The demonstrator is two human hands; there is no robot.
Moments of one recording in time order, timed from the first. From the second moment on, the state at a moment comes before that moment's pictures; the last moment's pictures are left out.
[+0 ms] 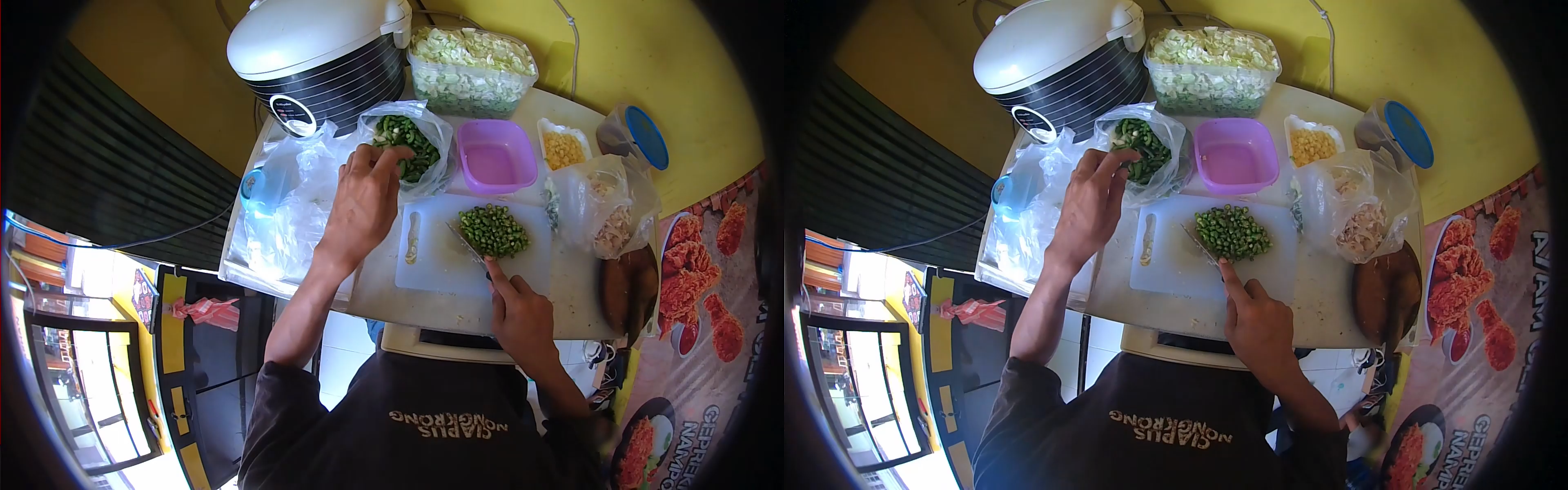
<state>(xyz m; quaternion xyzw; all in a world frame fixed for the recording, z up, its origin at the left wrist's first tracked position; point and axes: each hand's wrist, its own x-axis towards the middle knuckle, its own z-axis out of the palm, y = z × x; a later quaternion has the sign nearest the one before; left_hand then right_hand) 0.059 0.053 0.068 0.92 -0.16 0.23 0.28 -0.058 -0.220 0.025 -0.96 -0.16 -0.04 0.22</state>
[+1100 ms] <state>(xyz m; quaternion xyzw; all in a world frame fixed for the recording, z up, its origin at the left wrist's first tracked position) -0.003 0.007 0.008 0.91 -0.15 0.19 0.33 -0.077 -0.231 0.028 -0.95 -0.18 -0.04 0.27</state>
